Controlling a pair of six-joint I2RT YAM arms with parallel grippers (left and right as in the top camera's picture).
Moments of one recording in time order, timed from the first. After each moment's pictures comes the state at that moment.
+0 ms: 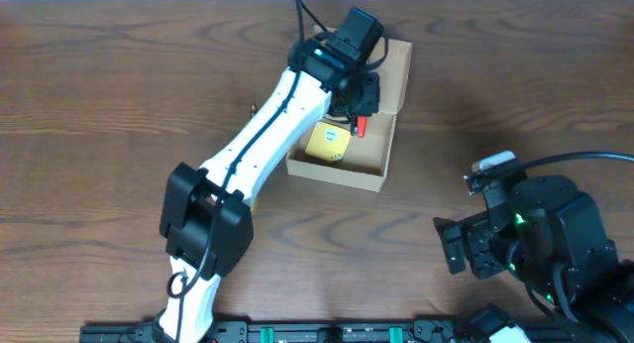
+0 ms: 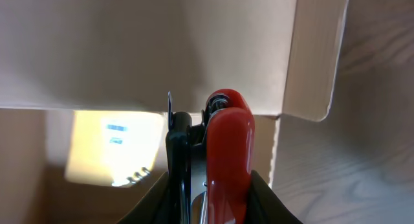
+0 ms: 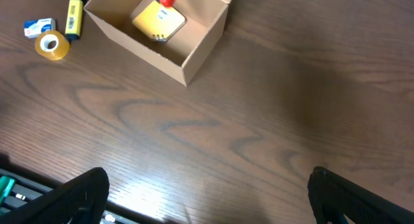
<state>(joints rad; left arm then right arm) -0.63 2.12 1.99 -1.02 0.16 -0.54 0.52 0.88 1.39 -1.43 0.12 0.14</state>
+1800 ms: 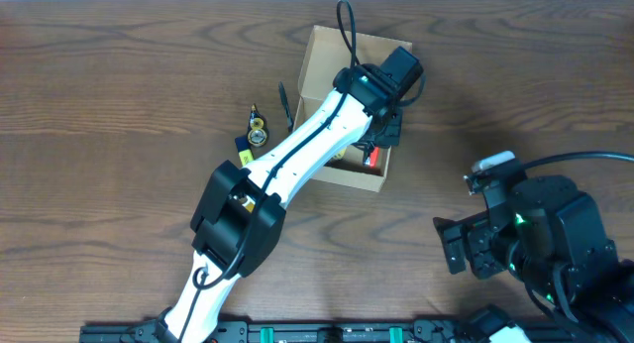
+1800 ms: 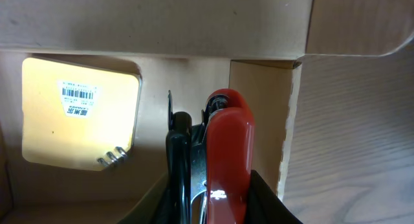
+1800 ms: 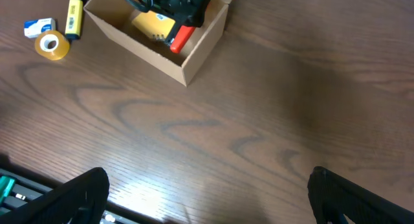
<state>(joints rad) -0.75 2.21 1.99 -1.07 0.04 -0.58 0.52 0.88 1.39 -1.43 0.12 0.14</state>
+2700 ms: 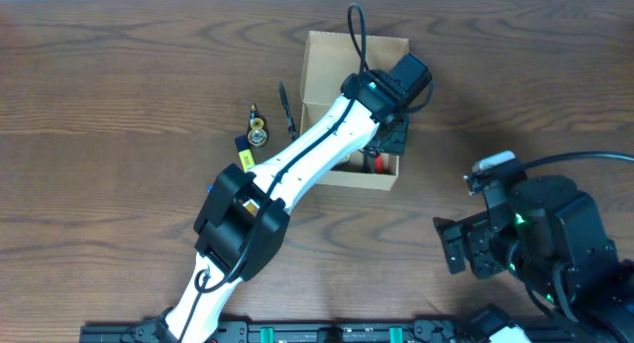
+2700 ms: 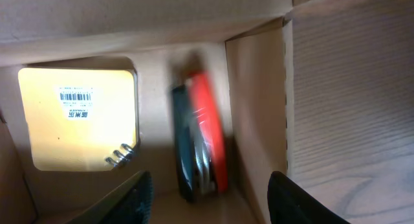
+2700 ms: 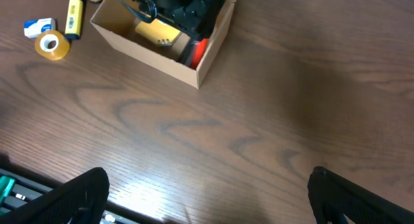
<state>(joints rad) -0.79 2.21 1.99 -1.07 0.03 -0.57 0.52 0.88 1.39 -1.43 0.12 0.14</state>
